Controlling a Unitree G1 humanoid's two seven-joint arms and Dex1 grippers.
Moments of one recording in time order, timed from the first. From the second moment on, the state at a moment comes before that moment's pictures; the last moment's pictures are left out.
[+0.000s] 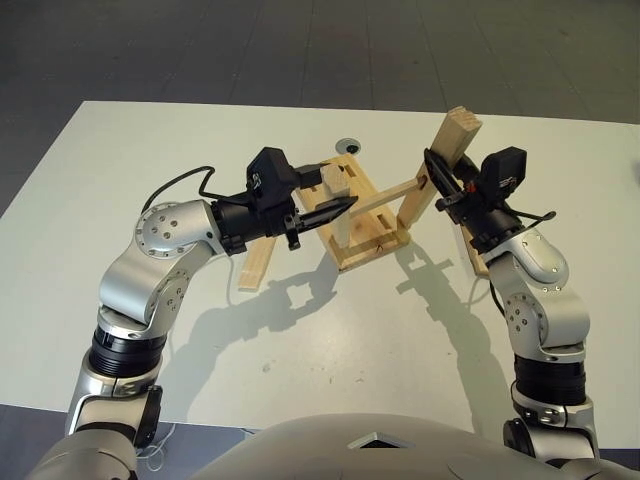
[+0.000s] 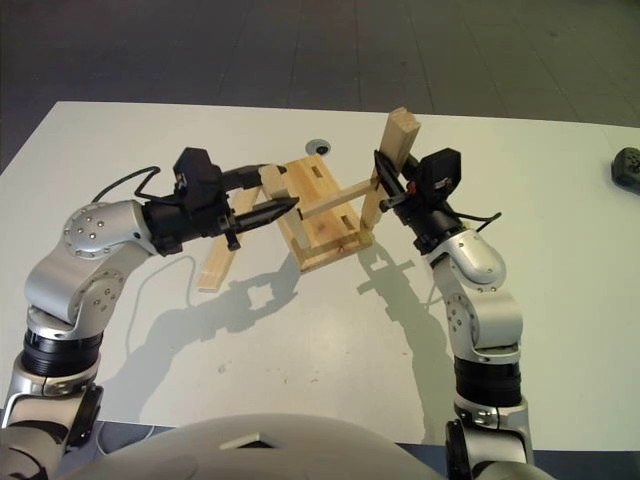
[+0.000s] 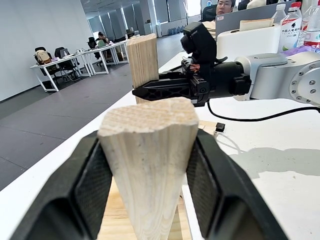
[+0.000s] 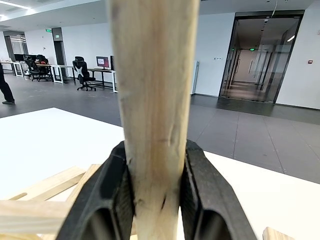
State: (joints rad) left arm -0.32 0.52 -0.13 -0.49 -0.49 0.50 -0.75; right arm -0.12 -0.33 -0.08 -0.37 0.37 0.35 0.34
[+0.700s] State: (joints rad) left arm -0.28 0.50 -0.16 -0.49 -0.47 0.43 -0.73; right arm -0.07 -0.28 -0.11 -0.37 0.42 0.33 0.36
